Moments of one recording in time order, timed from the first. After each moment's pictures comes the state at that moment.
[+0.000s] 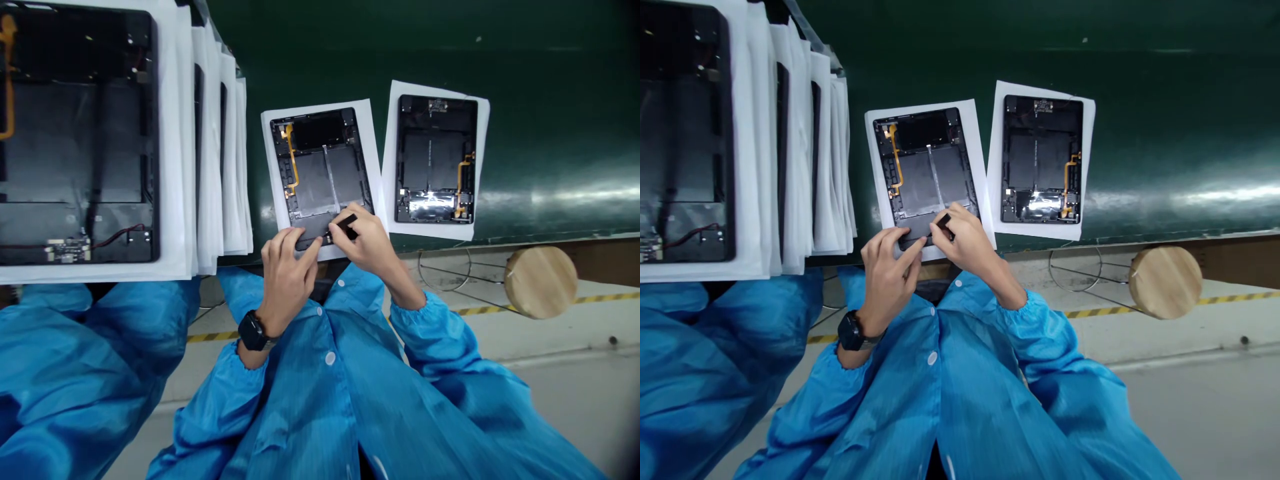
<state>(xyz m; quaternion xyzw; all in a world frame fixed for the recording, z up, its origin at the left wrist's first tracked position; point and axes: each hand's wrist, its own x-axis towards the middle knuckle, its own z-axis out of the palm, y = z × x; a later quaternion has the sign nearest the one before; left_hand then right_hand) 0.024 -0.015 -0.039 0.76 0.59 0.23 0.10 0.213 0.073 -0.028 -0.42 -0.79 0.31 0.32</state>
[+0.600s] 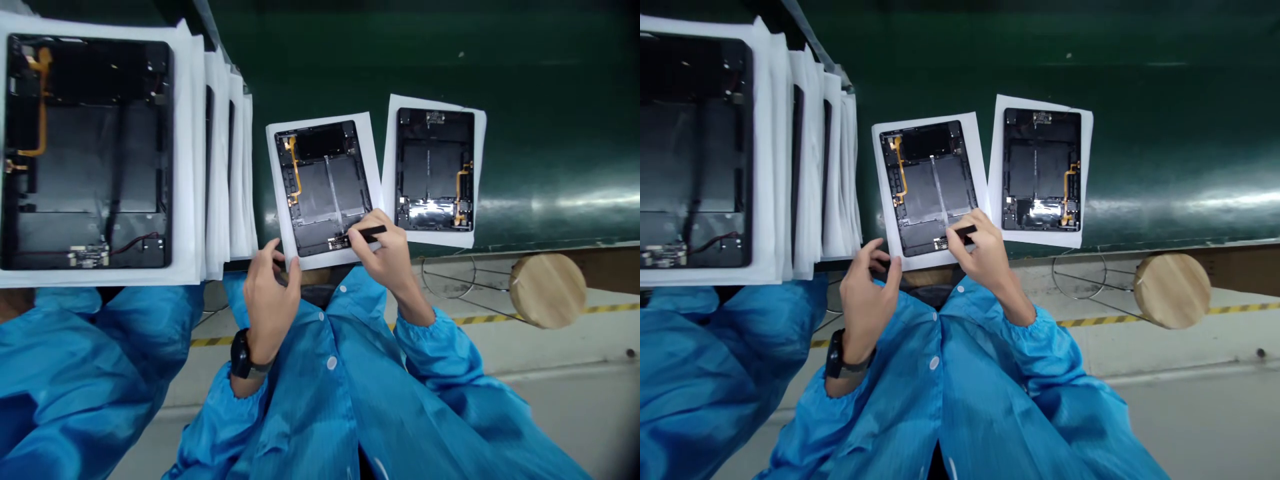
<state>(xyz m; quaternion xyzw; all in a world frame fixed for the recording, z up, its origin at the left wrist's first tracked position) 0.021 -0.019 -0.007 0.56 0.75 0.28 0.19 0.227 0.062 -0.014 -0.45 -0.75 0.26 0.41</state>
